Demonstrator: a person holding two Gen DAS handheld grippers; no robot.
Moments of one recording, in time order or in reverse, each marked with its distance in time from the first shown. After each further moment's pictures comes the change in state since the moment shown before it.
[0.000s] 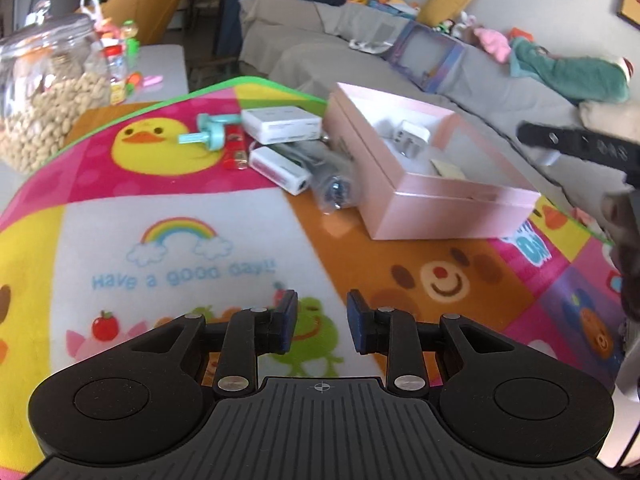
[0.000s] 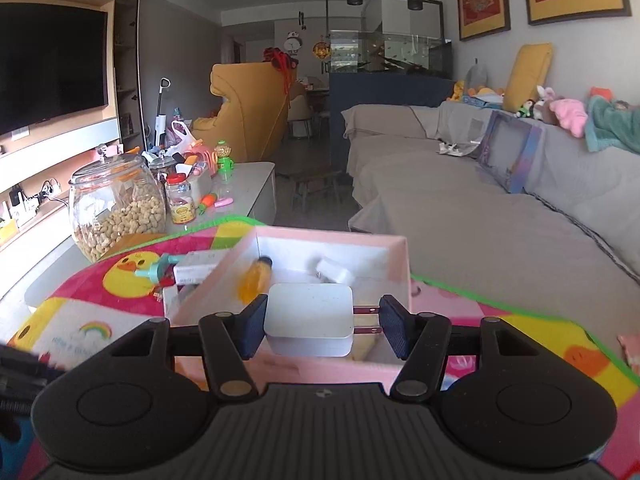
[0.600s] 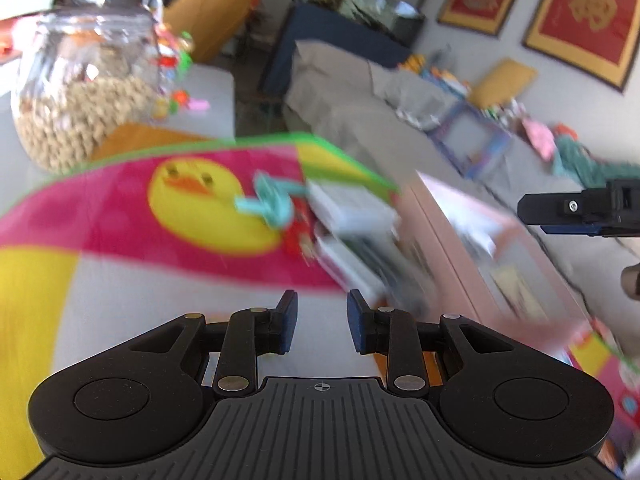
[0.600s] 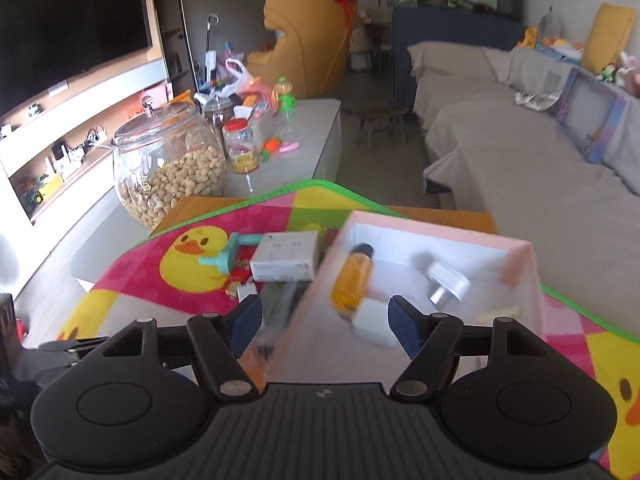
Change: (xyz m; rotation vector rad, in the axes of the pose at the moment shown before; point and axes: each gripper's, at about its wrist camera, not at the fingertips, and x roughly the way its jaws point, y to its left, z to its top) left arm 0.038 0.056 0.049 -0.210 -0.204 0.036; right arm 0.082 0.072 0.070 -0.041 0.273 0.184
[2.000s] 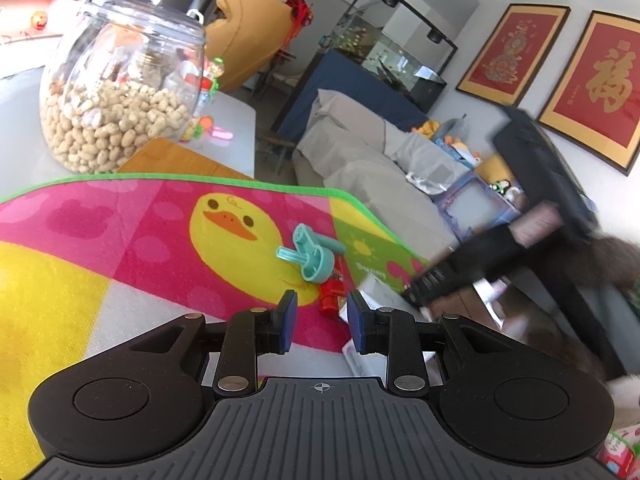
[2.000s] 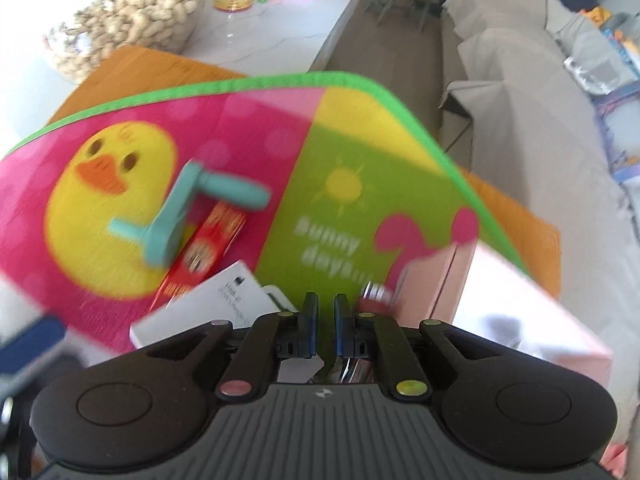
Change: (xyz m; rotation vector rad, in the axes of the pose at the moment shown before) left arm 0.001 0.043 0.001 -0.155 -0.137 -0.046; right arm 0.174 0.064 0.039 -0.255 0.477 -0.158
